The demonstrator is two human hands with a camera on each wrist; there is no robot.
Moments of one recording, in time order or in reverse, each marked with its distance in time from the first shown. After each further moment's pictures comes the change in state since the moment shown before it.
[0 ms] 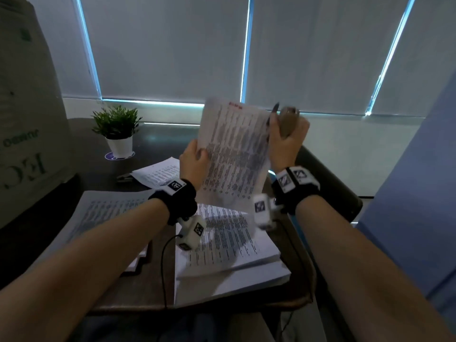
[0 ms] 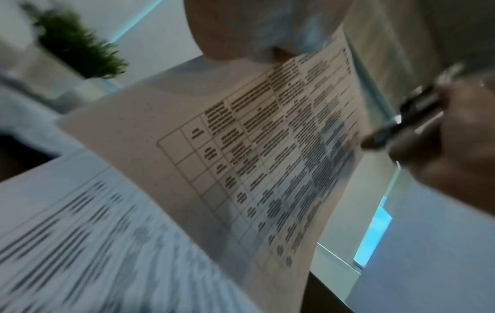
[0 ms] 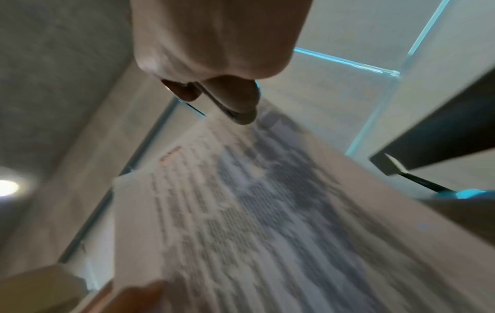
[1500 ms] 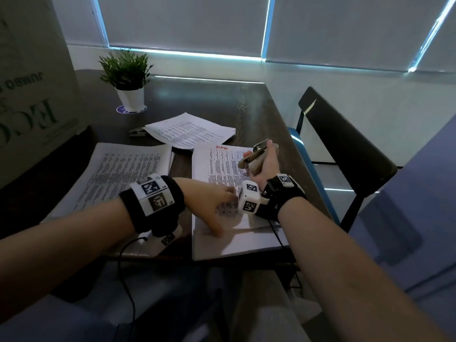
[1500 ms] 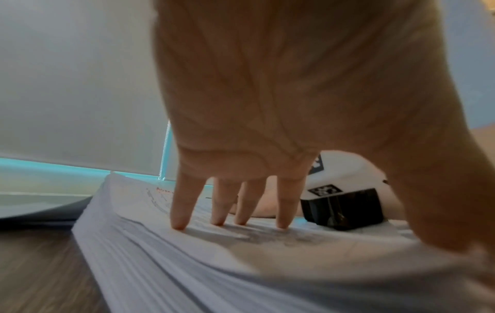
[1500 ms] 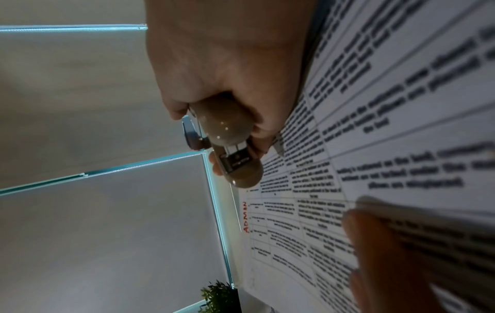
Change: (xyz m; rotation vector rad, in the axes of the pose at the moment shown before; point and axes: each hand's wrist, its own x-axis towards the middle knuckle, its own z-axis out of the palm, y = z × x) left_hand -0.091 -0.031 -0.048 0.823 -1.454 0.228; right_hand -0.111 0.115 0.014 0.435 -0.119 1.171
